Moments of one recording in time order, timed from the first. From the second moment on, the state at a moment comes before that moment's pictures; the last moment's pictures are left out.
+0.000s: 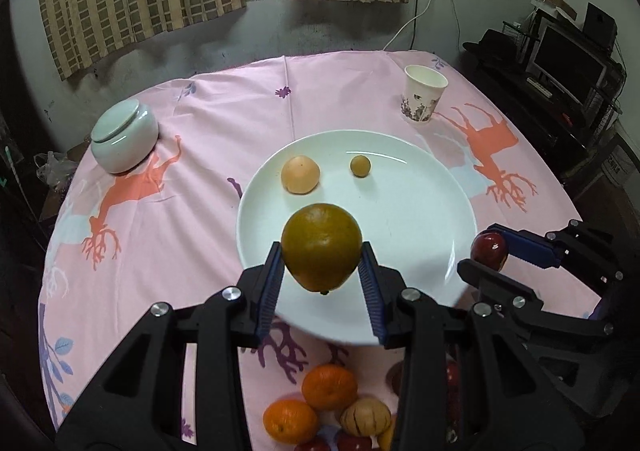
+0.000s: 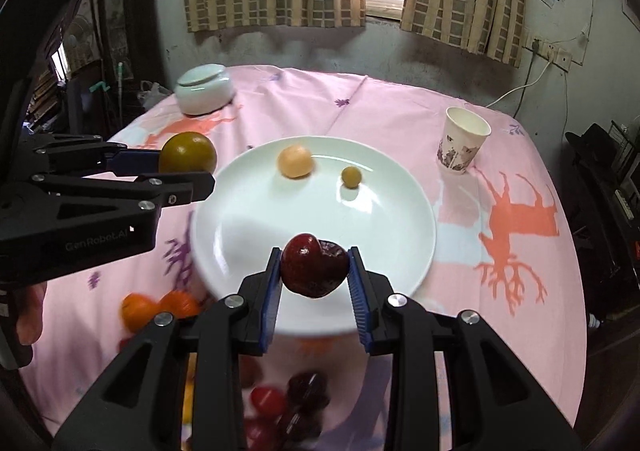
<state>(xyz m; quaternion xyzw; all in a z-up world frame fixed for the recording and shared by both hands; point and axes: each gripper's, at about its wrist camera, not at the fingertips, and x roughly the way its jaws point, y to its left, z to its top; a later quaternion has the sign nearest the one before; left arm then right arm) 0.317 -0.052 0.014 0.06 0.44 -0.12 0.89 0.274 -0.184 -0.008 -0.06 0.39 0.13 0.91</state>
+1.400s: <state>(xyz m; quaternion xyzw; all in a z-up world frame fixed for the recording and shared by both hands) 0.258 -0.035 0.019 0.05 0.42 -0.11 0.90 0.245 -0.201 0.002 -0.04 0.41 0.16 0.90</state>
